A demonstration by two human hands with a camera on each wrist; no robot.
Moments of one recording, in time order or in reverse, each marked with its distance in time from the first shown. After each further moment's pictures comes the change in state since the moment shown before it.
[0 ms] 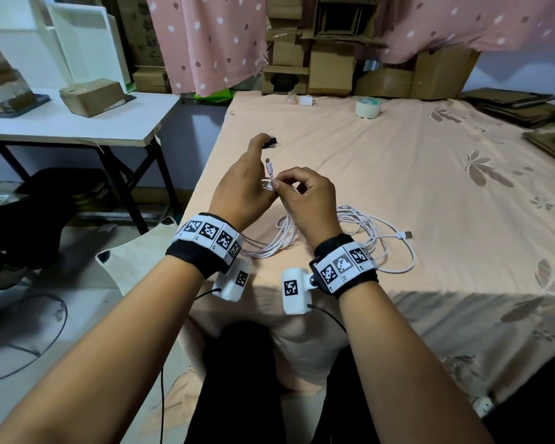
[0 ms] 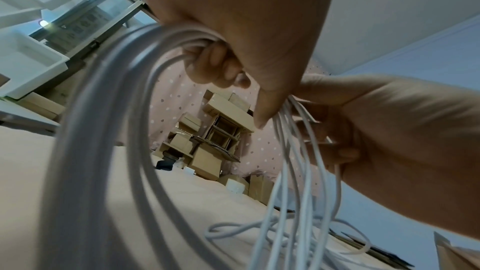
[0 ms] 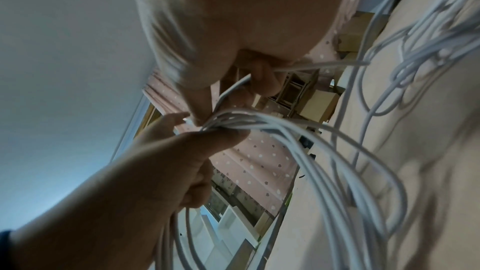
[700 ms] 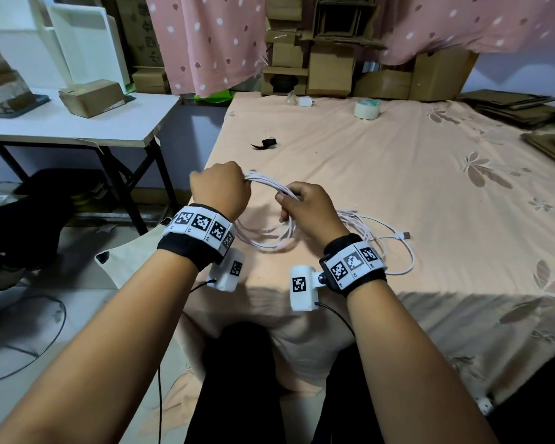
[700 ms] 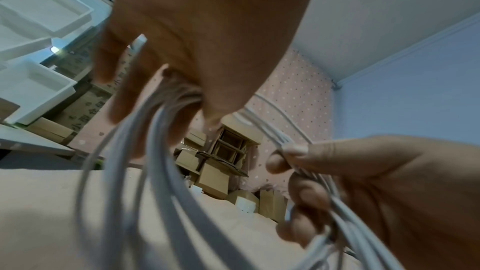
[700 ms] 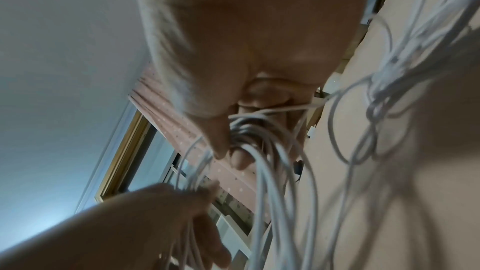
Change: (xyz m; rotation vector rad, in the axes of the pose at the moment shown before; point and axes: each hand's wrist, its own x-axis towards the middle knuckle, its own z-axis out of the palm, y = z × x) left_hand 0.016 -0.022 -0.011 0.691 -0.121 -0.267; right_hand 0.002 0.009 -0.010 -0.151 -0.275 0.252
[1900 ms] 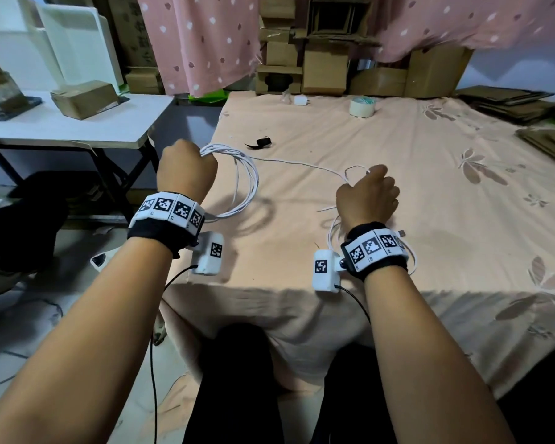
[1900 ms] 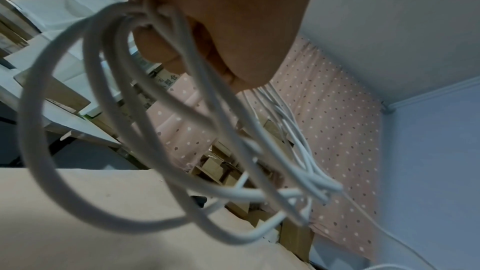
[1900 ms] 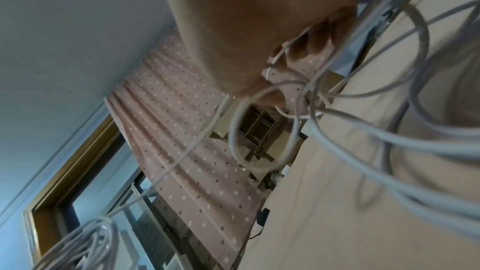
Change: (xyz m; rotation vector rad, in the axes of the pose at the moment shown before) left_hand 0.023 -0.031 -0.018 -0.460 0.139 -0.308; right_hand 0.007 0.020 -0.066 -0.495 0.569 0.396
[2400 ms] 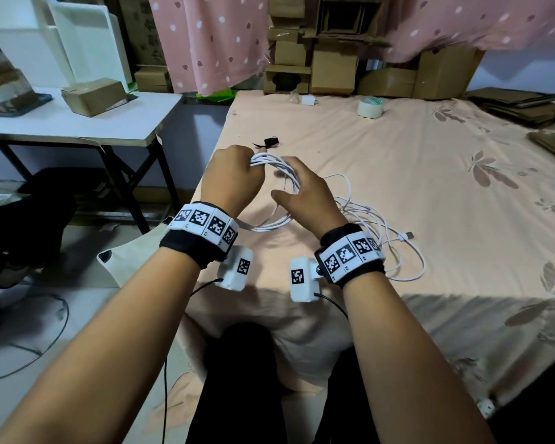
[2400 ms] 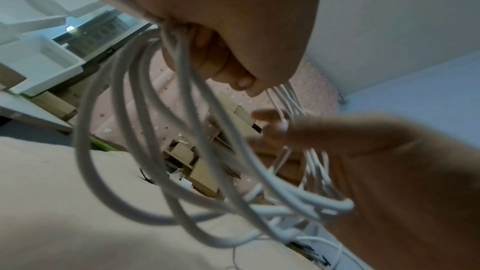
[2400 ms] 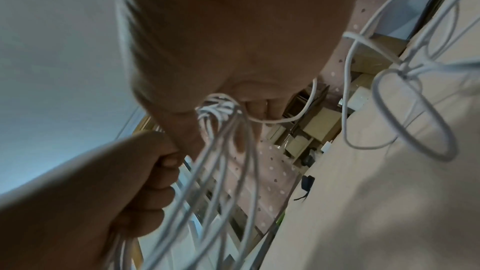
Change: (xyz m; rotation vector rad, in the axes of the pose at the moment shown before) left_hand -0.036 0.034 0.011 -0.056 -0.080 0.262; right_hand -0.043 -0.052 0.029 0.488 -0.522 -0.543
